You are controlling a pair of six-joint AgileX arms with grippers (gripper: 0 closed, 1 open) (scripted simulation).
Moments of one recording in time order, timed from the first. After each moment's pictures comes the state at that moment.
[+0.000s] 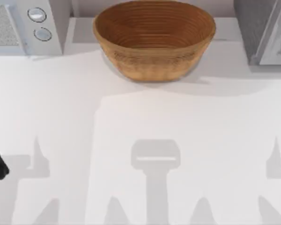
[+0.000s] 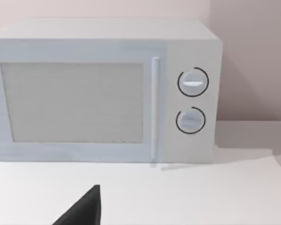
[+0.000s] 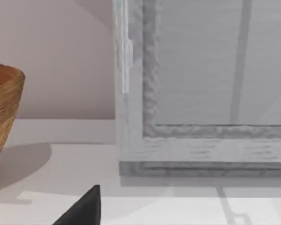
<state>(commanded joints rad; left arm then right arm) 0.00 0.00 0.00 0.00 0.00 0.00 0.00 0.00 0.00 0.00 0.00 0.00</state>
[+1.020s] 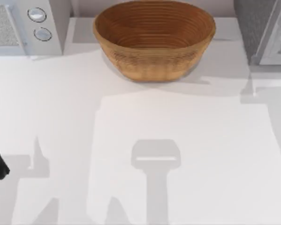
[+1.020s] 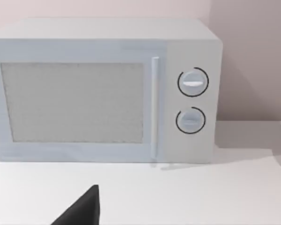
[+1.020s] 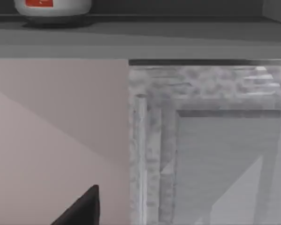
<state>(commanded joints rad) 0.00 0.00 0.00 0.00 0.00 0.00 0.12 0.83 1.09 -0.26 0.12 0.01</state>
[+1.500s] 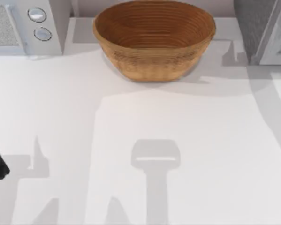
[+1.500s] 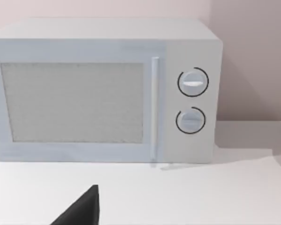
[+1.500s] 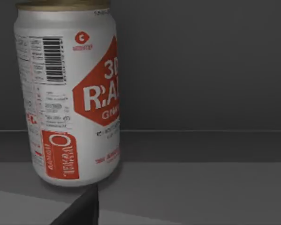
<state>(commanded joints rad) 0.00 0.00 0.00 0.00 0.00 0.00 0.18 1.26 1.68 -0.39 0.19 0.02</state>
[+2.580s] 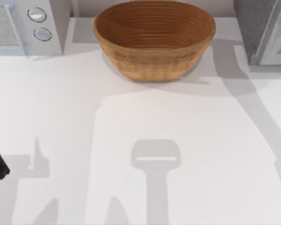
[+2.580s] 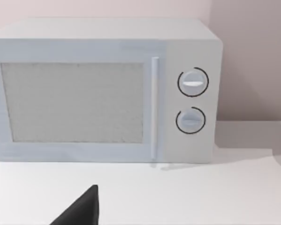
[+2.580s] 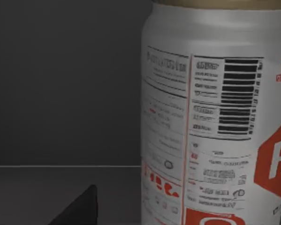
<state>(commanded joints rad) 0.00 0.00 0.00 0.00 0.00 0.00 0.37 1.61 1.97 -0.36 0.39 0.01</state>
